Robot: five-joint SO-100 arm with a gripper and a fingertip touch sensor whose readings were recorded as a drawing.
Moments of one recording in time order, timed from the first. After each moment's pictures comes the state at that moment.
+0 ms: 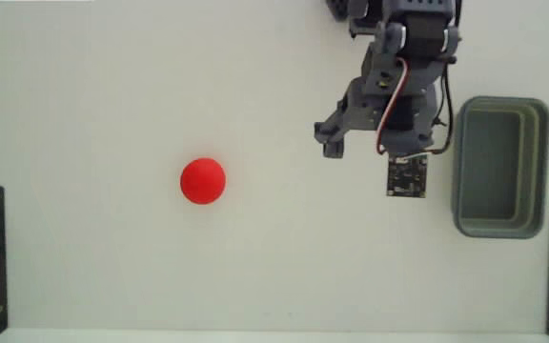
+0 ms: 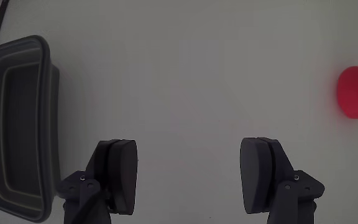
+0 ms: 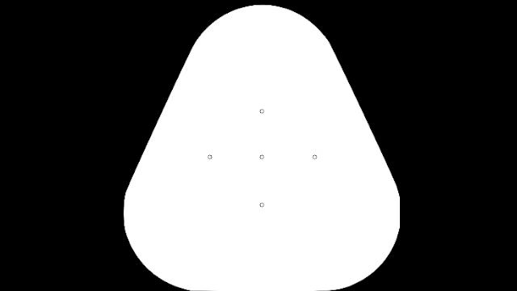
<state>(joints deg) 0.3 140.2 114.3 81.8 -0.3</state>
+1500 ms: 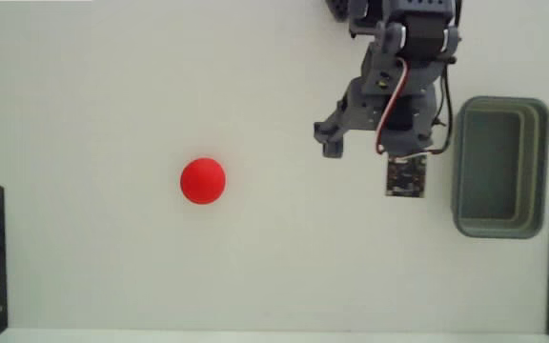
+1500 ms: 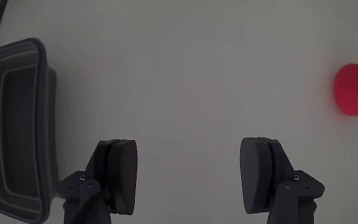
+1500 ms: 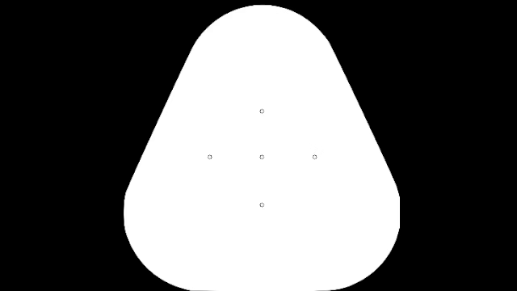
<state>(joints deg) 2.5 140.2 114.3 81.8 -0.3</state>
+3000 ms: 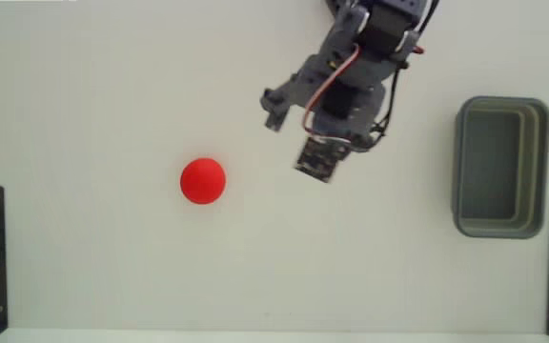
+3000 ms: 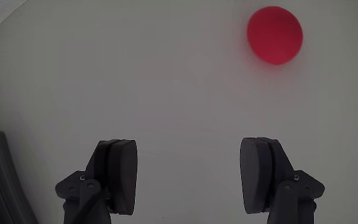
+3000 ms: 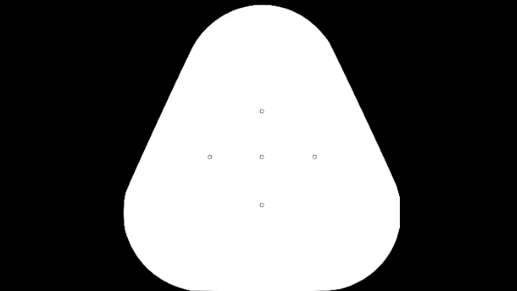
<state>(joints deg) 23.3 140.2 114.3 81.8 -0.2</state>
